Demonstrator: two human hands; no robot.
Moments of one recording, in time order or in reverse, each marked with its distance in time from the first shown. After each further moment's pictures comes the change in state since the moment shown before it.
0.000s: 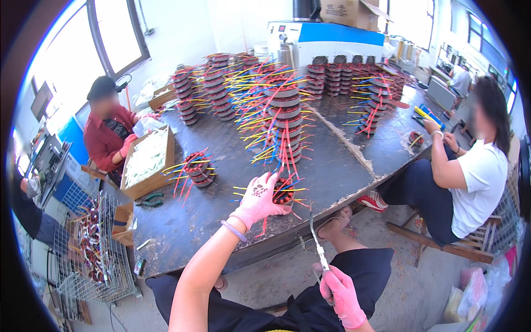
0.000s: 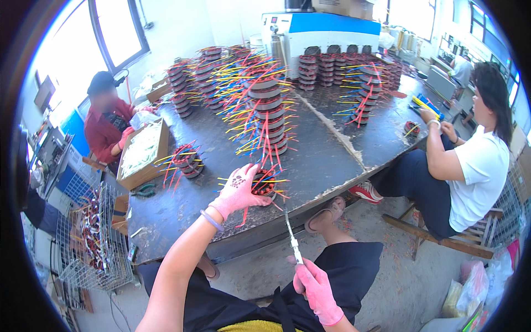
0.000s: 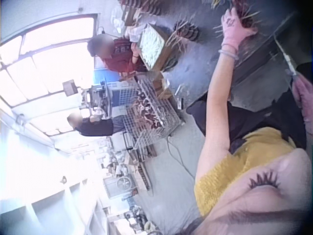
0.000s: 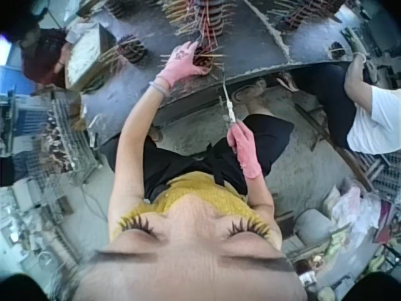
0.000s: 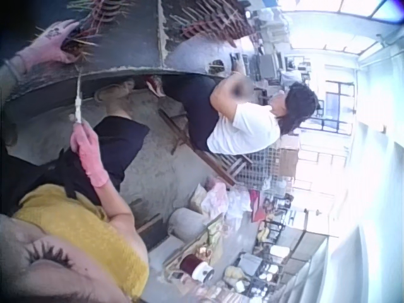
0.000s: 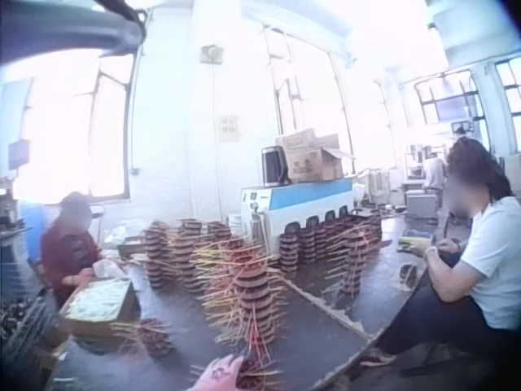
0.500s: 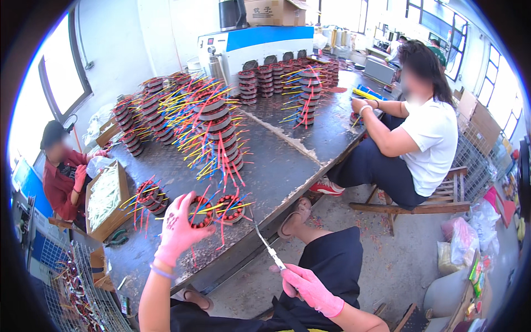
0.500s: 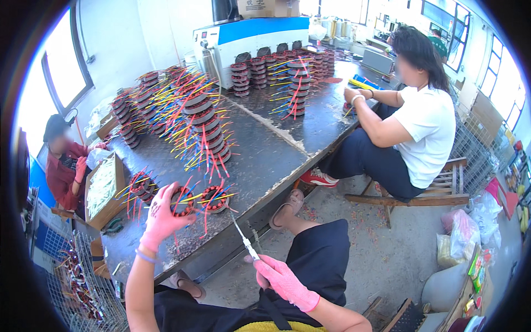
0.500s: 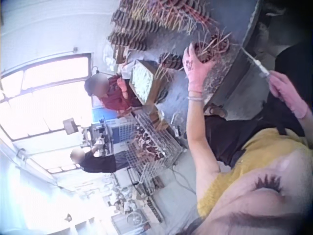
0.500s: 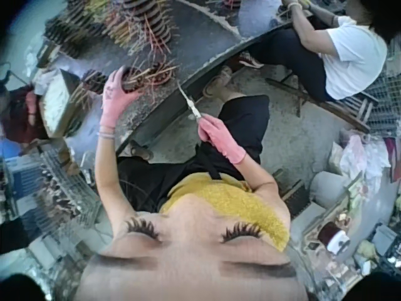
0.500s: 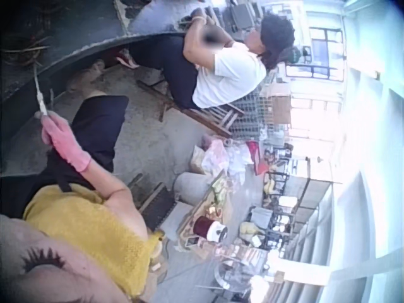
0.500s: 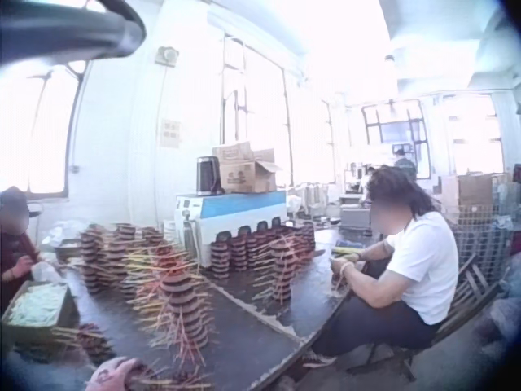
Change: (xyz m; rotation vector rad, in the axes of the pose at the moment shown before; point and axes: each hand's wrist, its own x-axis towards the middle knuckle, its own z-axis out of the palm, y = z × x) left_hand -0.057 -0.002 -0.077 -0.025 0.121 -0.051; right_hand -0.008 -0.004 0.010 -0.047 -0.060 0.009
